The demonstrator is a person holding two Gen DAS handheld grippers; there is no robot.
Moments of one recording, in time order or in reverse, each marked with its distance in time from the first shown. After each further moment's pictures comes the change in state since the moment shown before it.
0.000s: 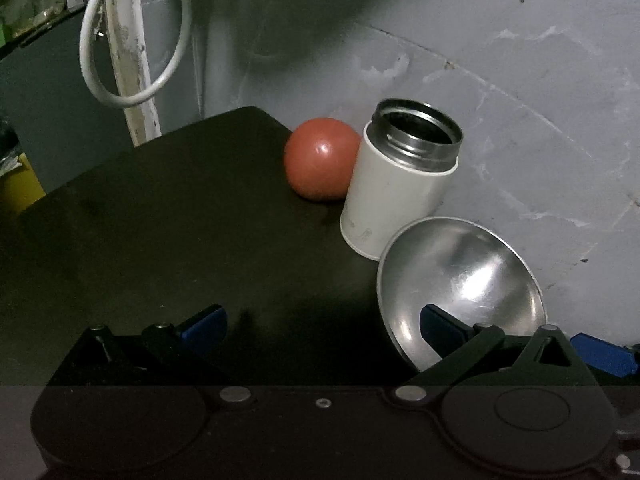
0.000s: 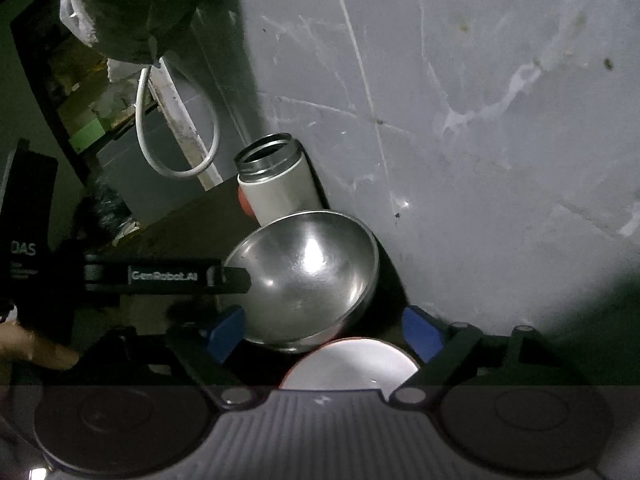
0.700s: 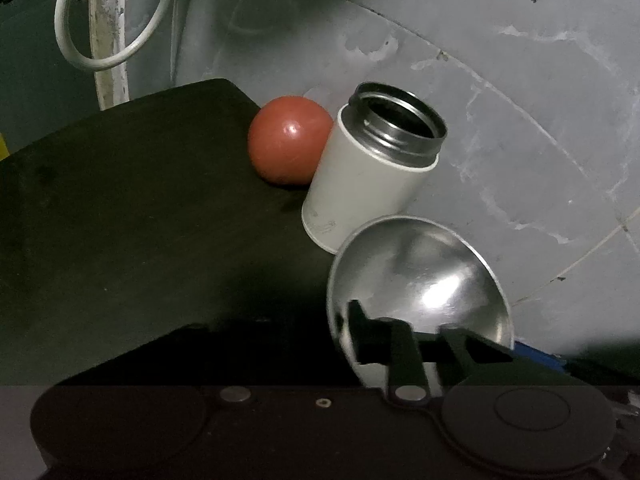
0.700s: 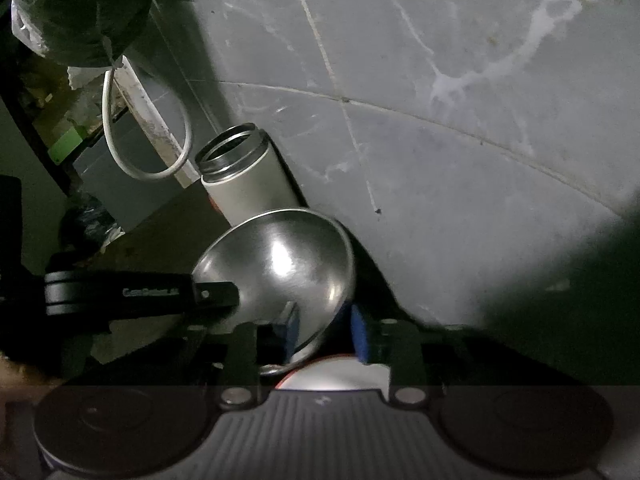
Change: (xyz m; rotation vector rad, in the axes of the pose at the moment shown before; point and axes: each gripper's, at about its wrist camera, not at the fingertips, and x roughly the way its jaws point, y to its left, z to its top) left arm 0.012 0.002 0.004 -0.089 0.046 -0.138; right arm 0.024 -0.011 0.008 0.086 0.052 -0.029
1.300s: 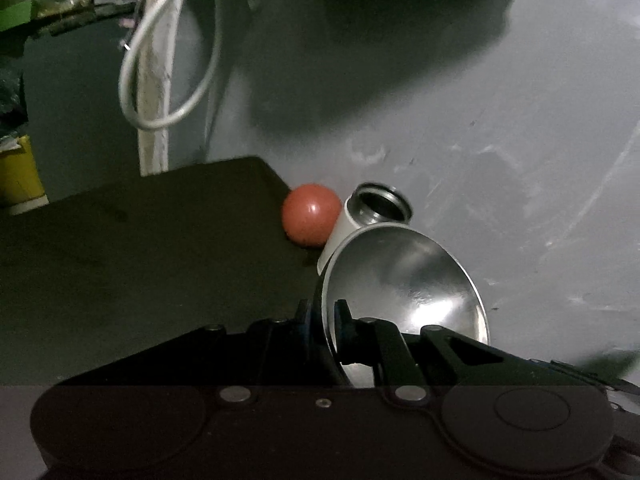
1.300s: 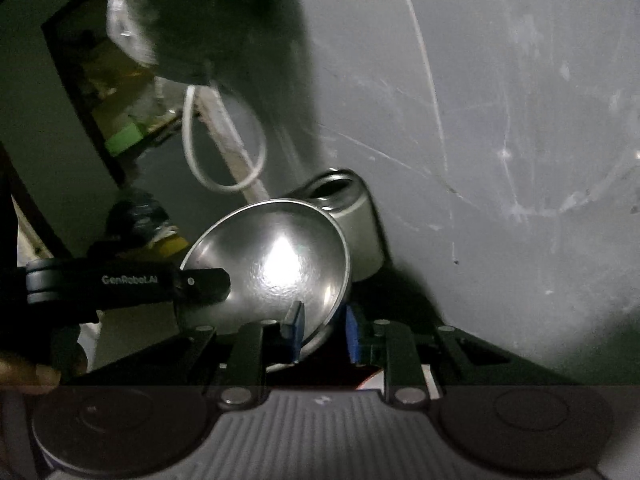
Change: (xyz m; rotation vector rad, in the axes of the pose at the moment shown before) left arm -0.114 0.001 -0.020 -0.044 -0.206 0.014; right arm -0.066 0.037 0.003 -0.134 -0.076 0.142
